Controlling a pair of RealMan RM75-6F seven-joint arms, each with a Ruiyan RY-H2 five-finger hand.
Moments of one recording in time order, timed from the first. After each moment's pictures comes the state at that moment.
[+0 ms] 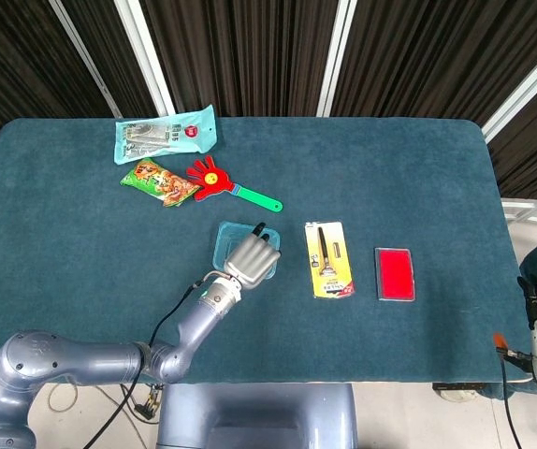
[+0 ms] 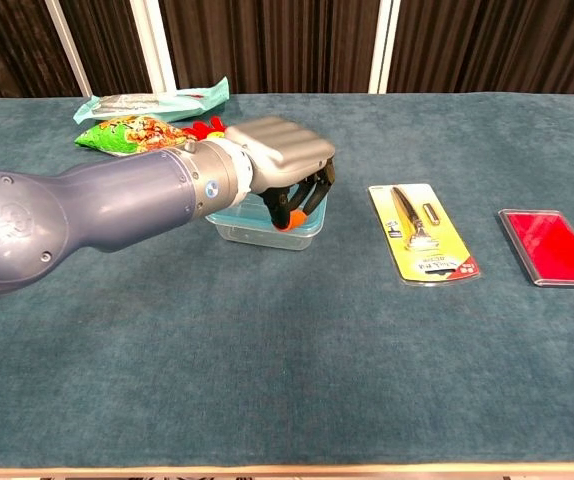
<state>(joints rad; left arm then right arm) -1.17 -1.82 -0.16 -1.31 0.77 0.90 0.82 -0.01 -1.09 0.10 -1.72 -1.37 1.51 -0.06</state>
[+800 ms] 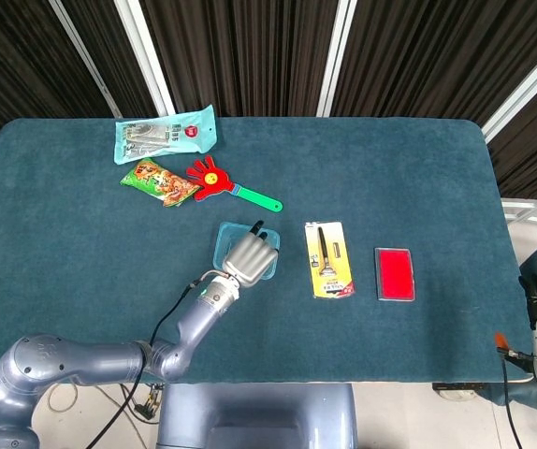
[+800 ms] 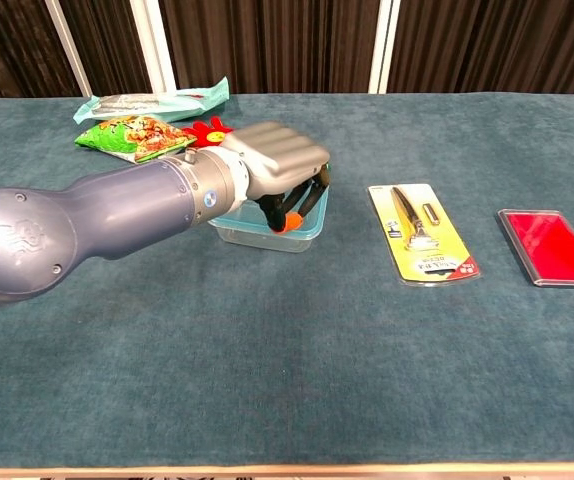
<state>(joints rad) -1.15 -1.85 -0.13 -1.24 0.77 0.88 0.82 -0.01 -1.10 0.10 -1.72 -1.38 1.52 -0.06</state>
